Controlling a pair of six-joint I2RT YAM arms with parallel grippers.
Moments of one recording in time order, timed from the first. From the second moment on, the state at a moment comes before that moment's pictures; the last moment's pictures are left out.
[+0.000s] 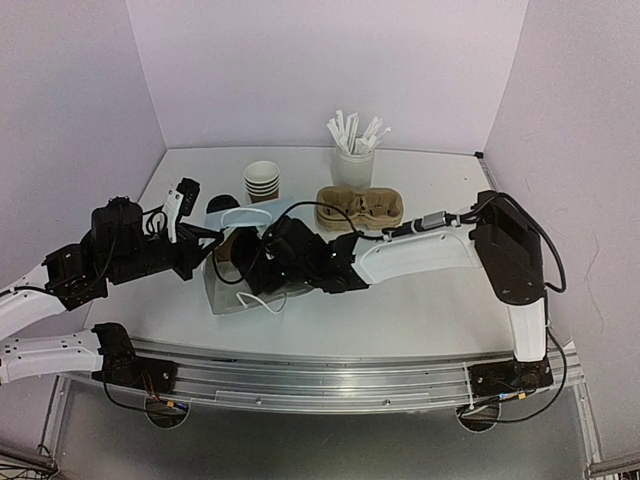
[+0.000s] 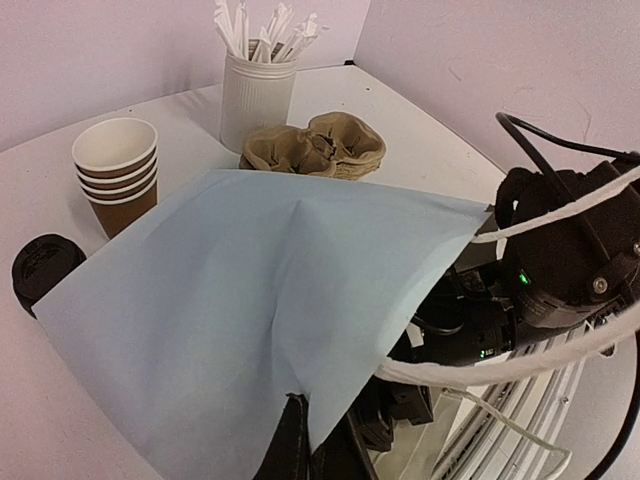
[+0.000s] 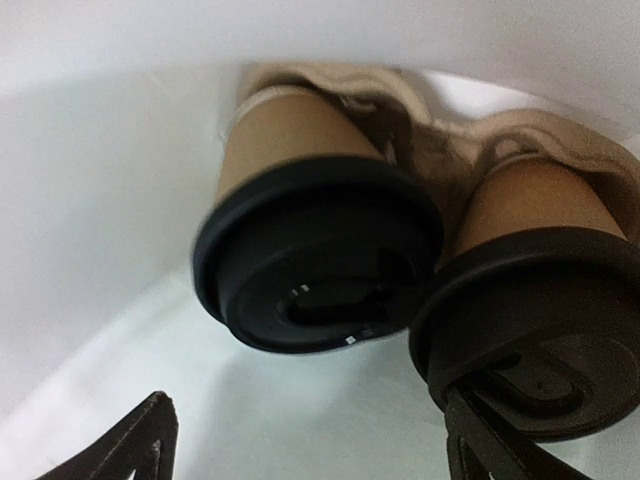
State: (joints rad) left arm -0.93 0.67 0.58 -0.30 -0.05 -0.27; right arm 1.22 2.14 1.48 0.00 0.27 0.41
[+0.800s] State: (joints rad) left arm -0.90 0.64 0.57 -0.28 -0.05 -0.27; right arm 1.24 2.08 1.49 -0.06 0.34 0.50
